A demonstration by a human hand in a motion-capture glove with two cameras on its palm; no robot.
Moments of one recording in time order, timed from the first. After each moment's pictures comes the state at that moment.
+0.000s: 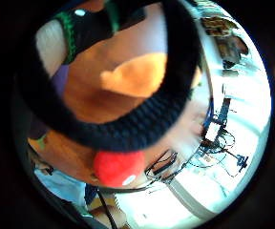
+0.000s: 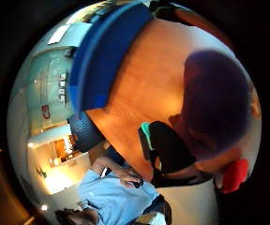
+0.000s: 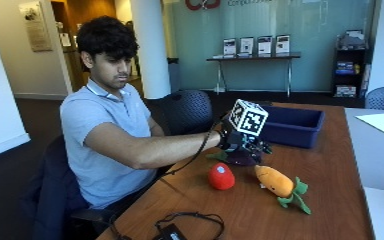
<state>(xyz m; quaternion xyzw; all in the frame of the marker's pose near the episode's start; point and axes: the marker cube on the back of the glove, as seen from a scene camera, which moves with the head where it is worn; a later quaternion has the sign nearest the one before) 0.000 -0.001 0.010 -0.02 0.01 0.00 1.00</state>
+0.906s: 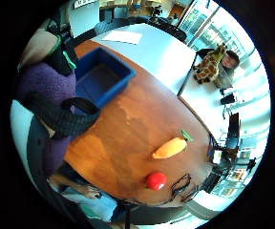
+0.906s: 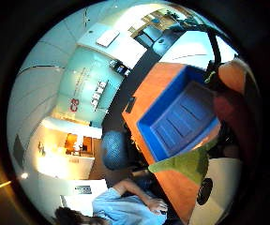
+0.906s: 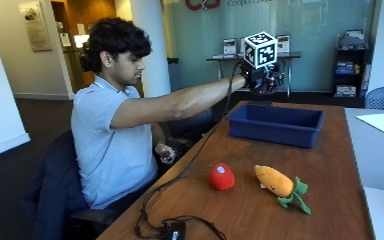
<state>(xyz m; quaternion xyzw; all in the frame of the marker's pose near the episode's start) -0.141 -0.055 -0.225 0.28 -0.10 -0.08 0.95</state>
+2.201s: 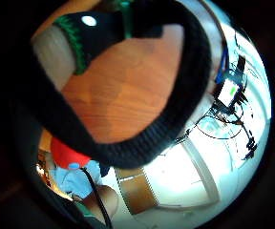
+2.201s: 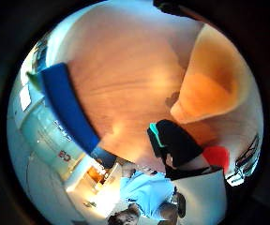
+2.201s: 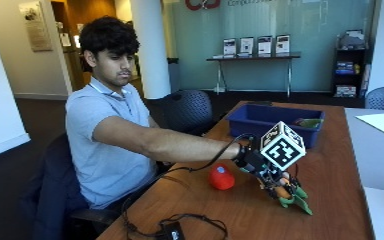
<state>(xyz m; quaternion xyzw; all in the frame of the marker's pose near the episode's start) 0.145 -0.012 -0.010 -0.15 -0.09 0.21 0.96</state>
